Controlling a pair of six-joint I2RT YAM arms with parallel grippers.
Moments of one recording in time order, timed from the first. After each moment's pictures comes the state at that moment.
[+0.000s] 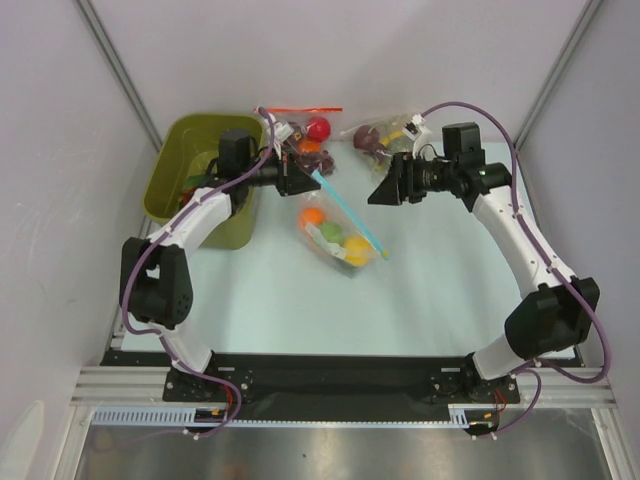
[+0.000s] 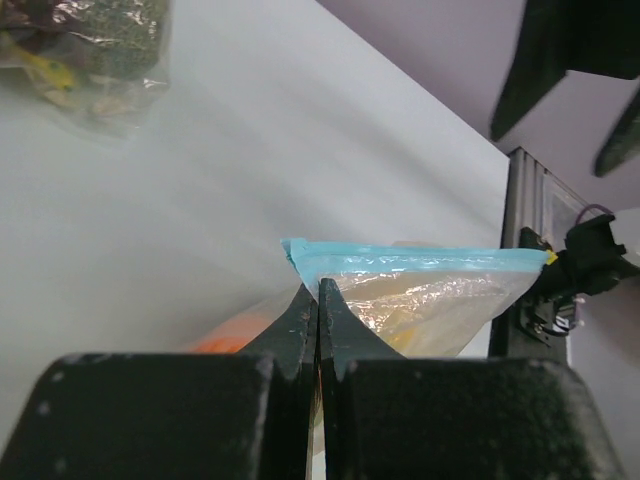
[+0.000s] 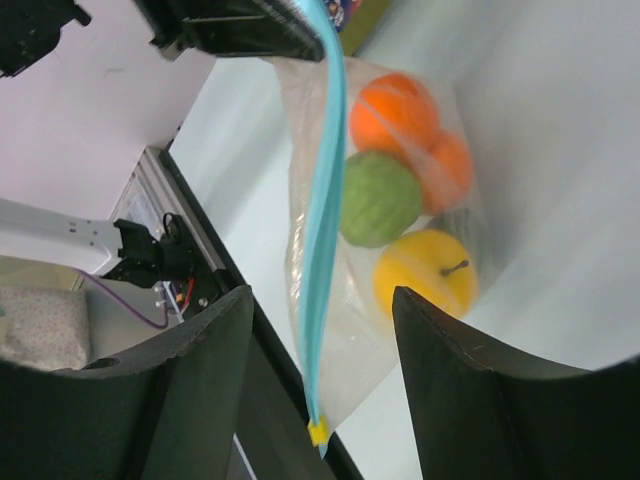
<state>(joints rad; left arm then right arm) -0.25 1.73 1.37 0.00 1.00 -0.18 0.25 1.52 1.52 -0.66 -0.82 0.17</state>
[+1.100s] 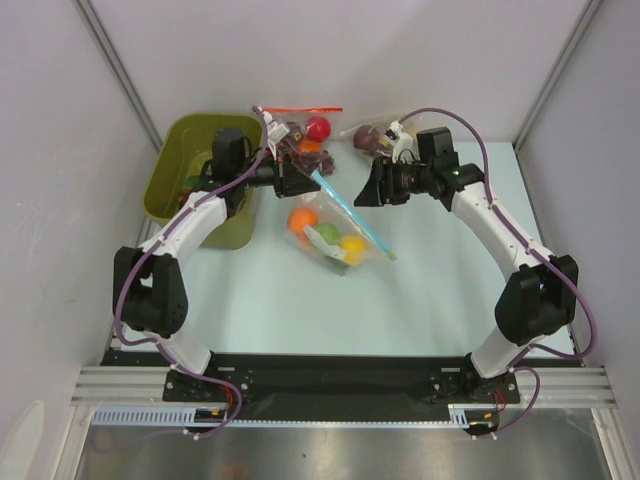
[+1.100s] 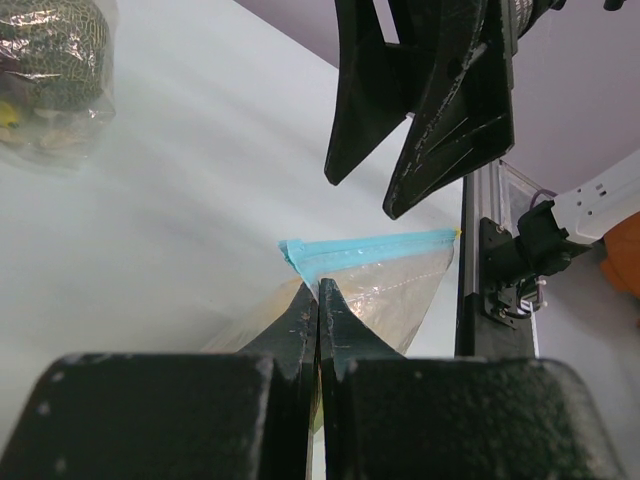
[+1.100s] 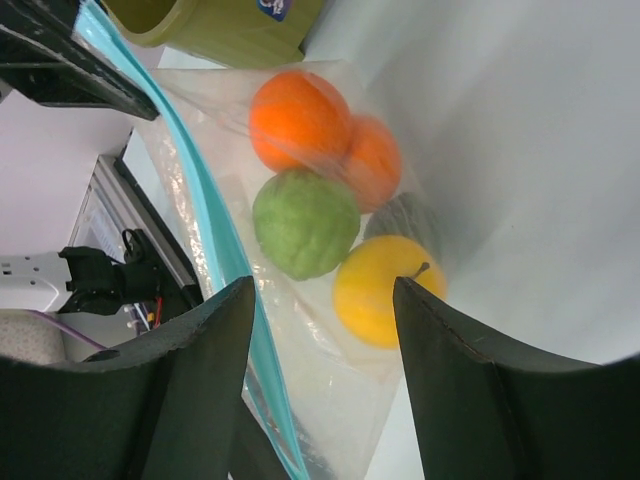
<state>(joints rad) -0.25 1.67 1.34 0.06 1.10 -0.22 0.34 1.64 1.52 -0.55 -0.68 0.24</state>
